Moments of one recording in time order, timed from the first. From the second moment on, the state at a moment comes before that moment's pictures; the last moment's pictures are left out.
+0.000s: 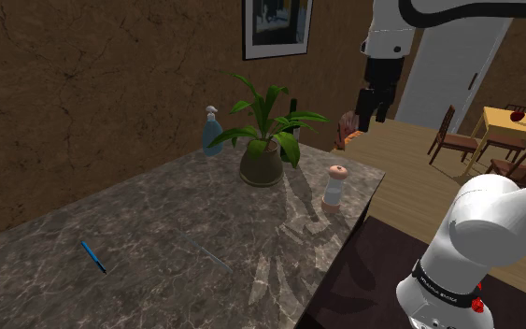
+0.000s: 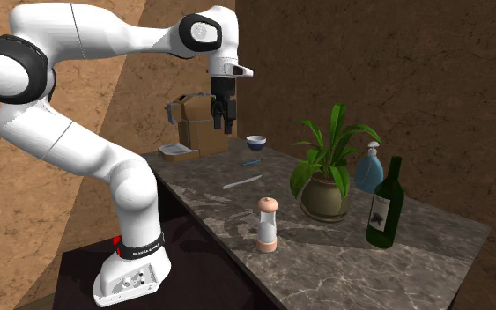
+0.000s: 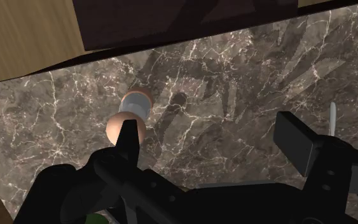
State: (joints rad) arm -0.02 -0.82 -0.01 -2.34 -0.05 1.46 0.05
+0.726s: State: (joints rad) arm -0.04 -0.73 -0.15 -2.53 -0.12 1.80 -0.09
